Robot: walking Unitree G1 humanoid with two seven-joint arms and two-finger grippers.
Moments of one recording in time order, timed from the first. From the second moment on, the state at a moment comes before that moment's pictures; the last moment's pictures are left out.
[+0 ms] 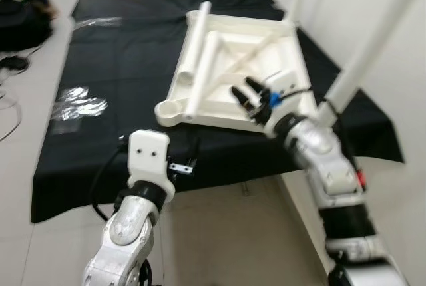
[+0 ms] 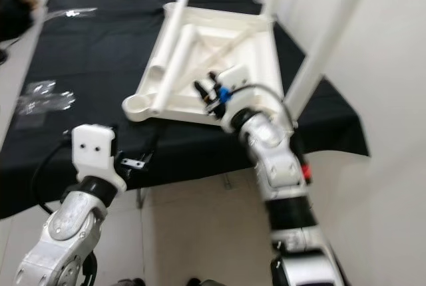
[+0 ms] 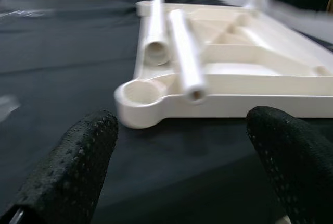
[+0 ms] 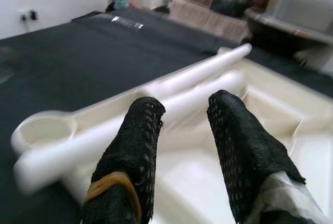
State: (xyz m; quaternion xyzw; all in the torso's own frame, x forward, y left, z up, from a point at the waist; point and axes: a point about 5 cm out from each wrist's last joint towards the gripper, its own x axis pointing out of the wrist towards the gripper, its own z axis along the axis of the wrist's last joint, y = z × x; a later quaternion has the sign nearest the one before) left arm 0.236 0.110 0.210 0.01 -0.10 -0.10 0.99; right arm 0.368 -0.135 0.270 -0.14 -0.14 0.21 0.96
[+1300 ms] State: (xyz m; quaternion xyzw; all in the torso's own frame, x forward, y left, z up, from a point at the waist) left arm 0.243 0.146 0.224 0.03 -0.11 -0.03 0.99; right arm 0.418 -0.055 0.301 -0.10 -0.03 0.18 0.98
